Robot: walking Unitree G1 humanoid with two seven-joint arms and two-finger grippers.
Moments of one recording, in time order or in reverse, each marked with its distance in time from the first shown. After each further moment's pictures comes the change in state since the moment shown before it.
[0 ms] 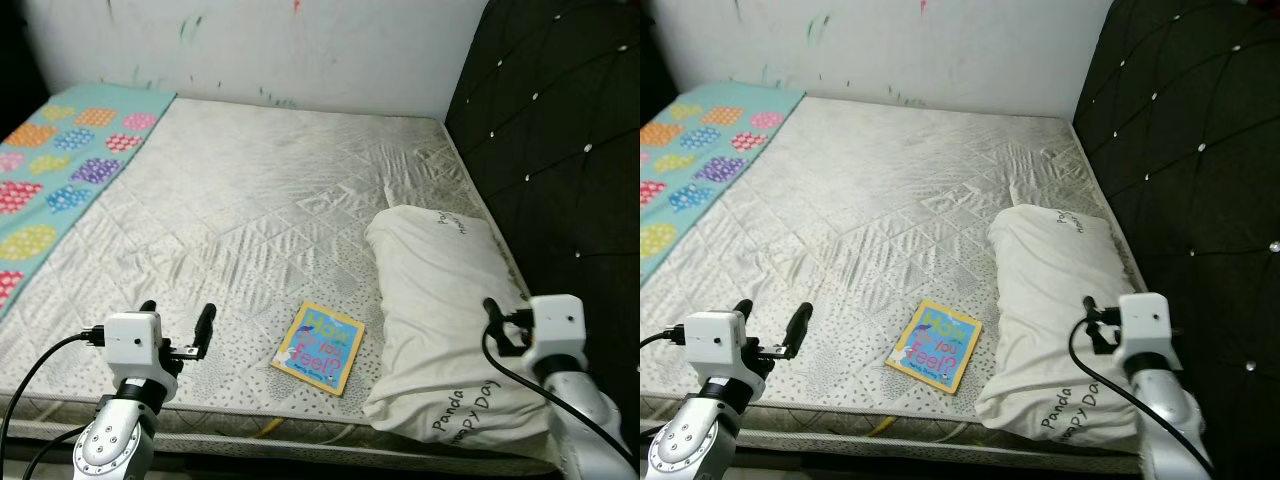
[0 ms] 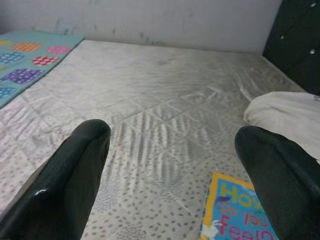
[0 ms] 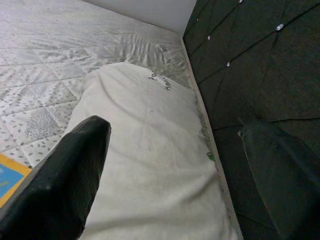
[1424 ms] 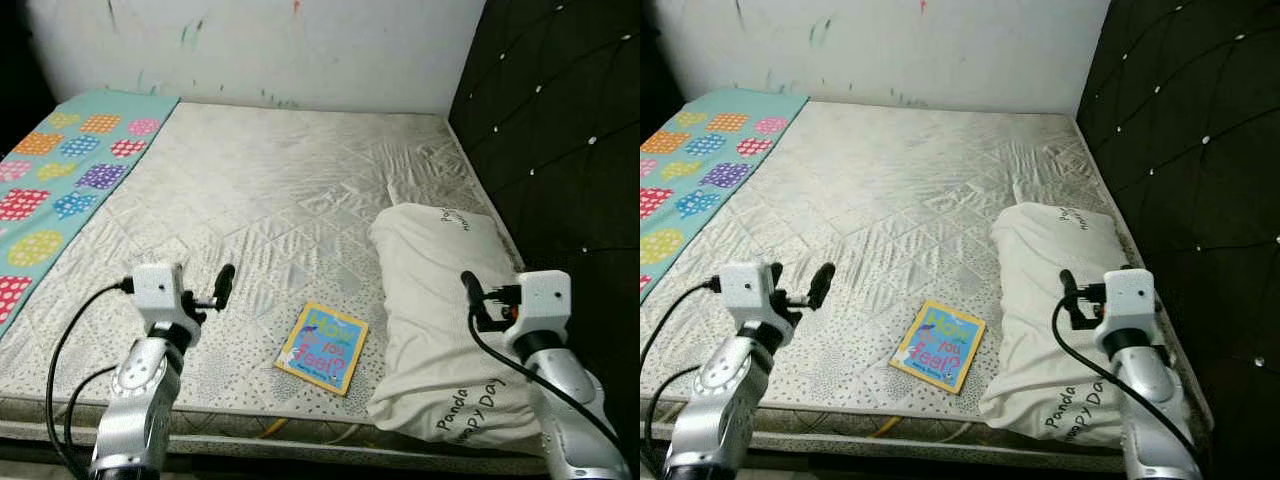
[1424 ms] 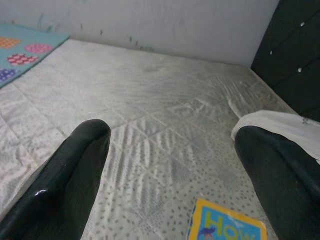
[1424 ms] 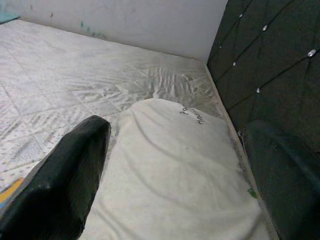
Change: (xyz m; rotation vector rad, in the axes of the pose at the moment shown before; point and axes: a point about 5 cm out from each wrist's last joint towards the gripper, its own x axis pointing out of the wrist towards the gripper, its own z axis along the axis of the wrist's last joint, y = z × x) left arm 0.062 -0.004 0.005 -0.096 -0.003 -0.025; right arm 0.009 0.027 0.035 0.108 -0.110 0.081
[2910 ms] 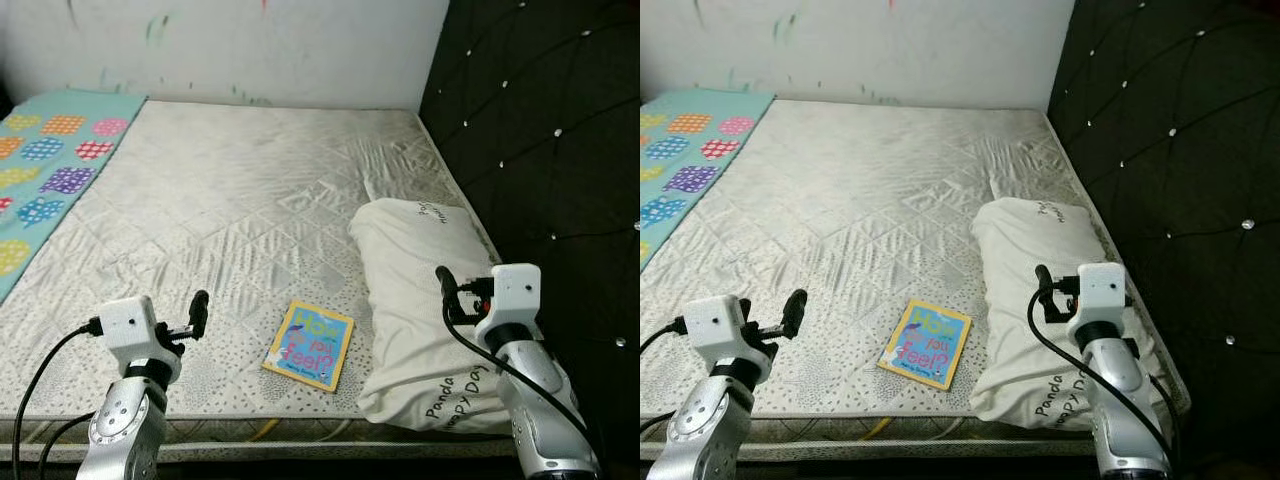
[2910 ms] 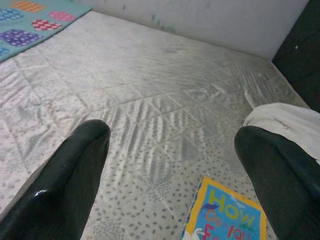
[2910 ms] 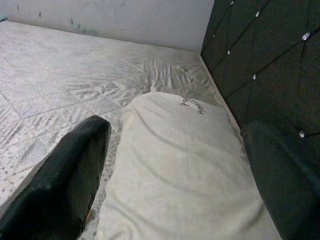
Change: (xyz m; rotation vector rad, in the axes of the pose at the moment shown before) left arm -0.040 0.007 -0.008 -0.082 0.049 0.166; right arm 0.007 0.027 0.002 0.058 0.023 0.019
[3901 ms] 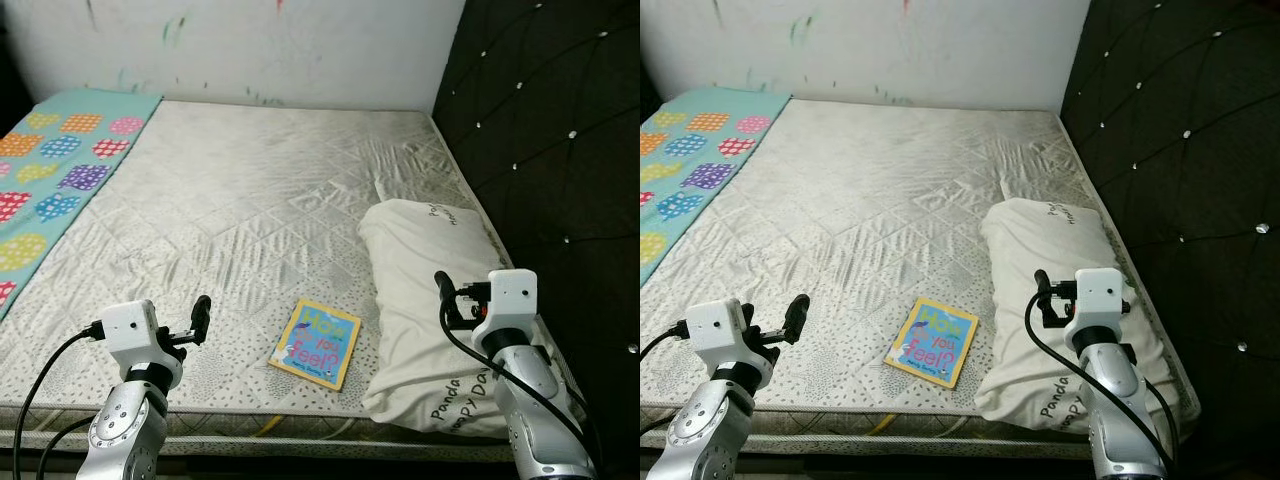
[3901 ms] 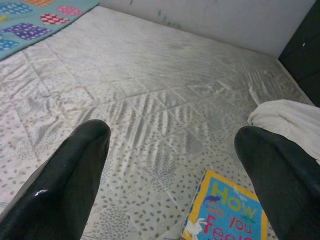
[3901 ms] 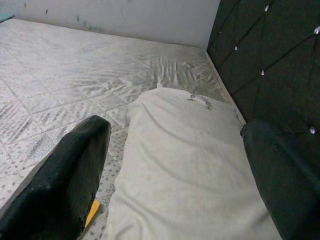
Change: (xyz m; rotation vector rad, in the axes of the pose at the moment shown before) left arm -0.003 0.000 0.000 -0.006 0.016 -0.009; right arm -0.004 0.004 -0.006 0.006 0.017 -0.016
